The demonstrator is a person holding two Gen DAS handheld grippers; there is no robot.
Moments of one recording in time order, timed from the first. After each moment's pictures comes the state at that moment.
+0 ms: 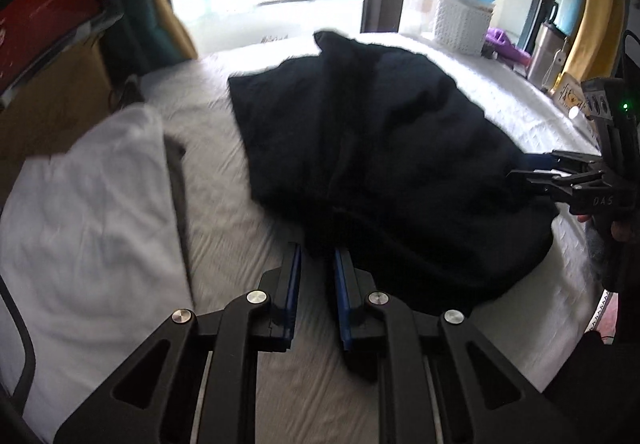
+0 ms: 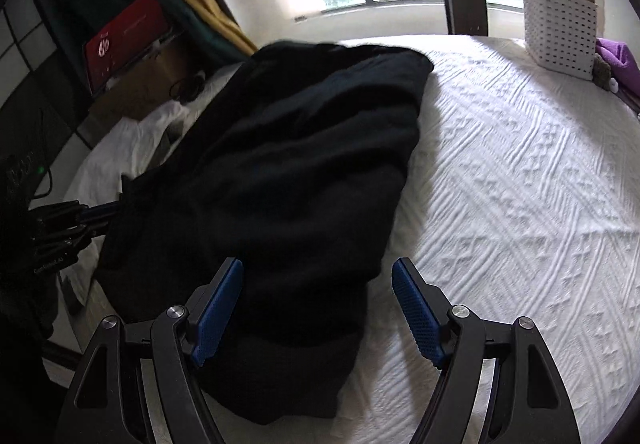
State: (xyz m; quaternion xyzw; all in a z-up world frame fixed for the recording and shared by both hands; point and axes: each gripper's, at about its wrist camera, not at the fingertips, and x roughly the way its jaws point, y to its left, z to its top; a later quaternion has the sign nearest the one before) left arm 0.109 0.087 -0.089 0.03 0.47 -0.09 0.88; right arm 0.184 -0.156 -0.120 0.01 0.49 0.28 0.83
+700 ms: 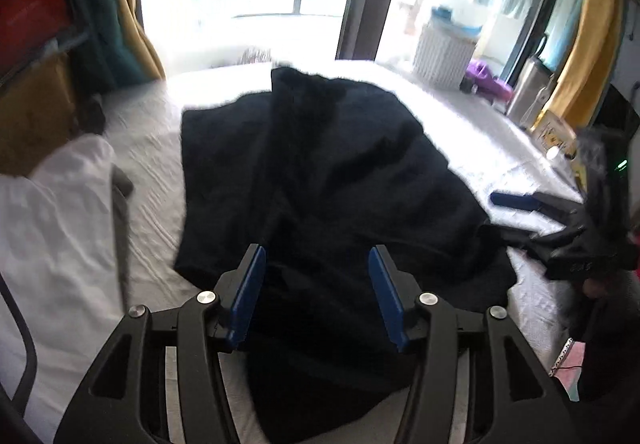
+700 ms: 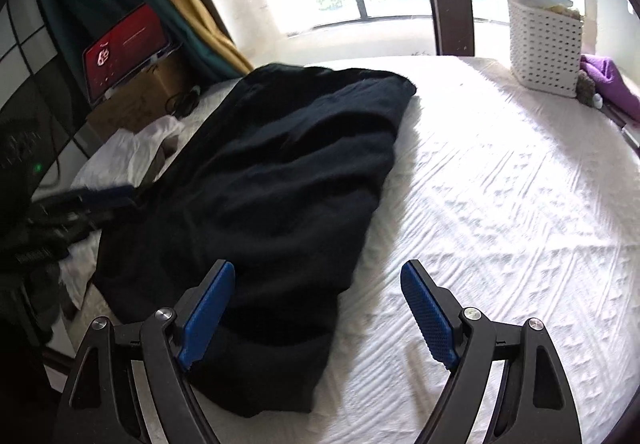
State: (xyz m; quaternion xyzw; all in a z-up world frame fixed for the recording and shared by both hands) left arm 0.144 0.048 -0.078 -0.02 0.45 -0.12 0.88; right arm 0.188 -0.175 -0.102 0.01 0.46 0.27 0.85
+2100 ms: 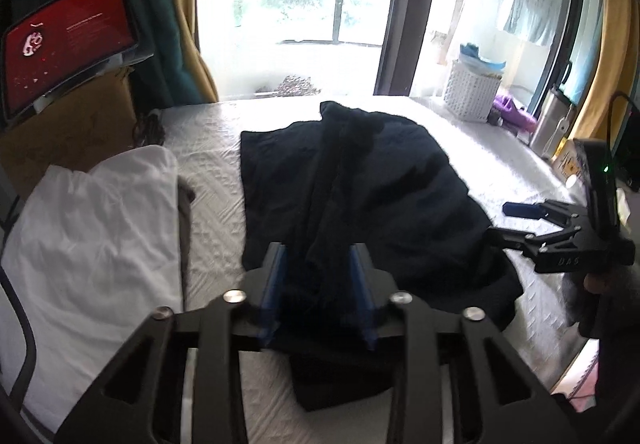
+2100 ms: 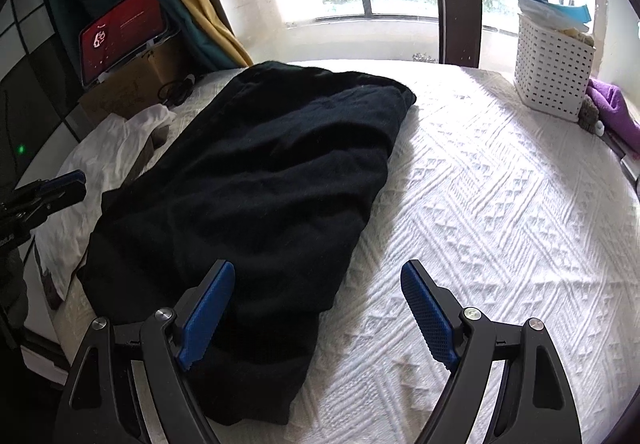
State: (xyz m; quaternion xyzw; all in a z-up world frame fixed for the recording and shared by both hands) left arm 0.111 0.067 -0.044 -0.03 0.39 -0.06 0.92; right arm 0.204 -0.167 -0.097 -0.03 0.46 0.27 0.84
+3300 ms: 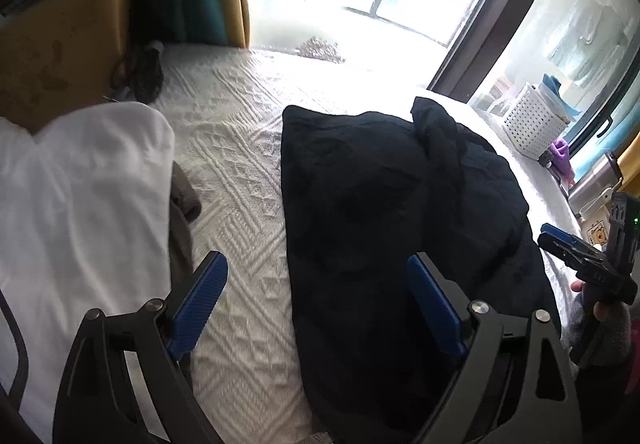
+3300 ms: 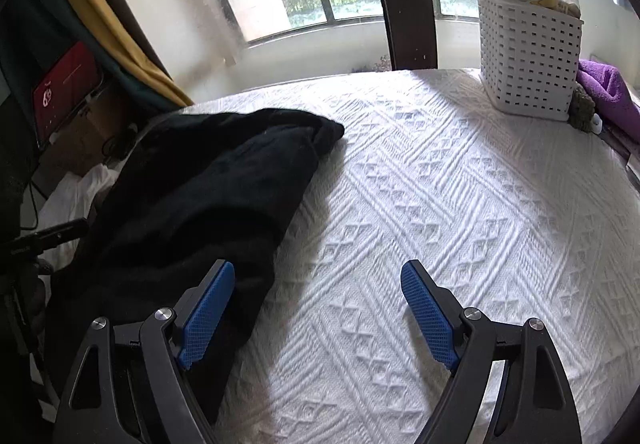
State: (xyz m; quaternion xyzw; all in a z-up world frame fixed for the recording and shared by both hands) left arm 0.213 0.133 -0.102 -0.14 0.46 -0.04 0.87; right arm 0.299 -0.205 -0.118 0.02 0.46 0.23 0.86
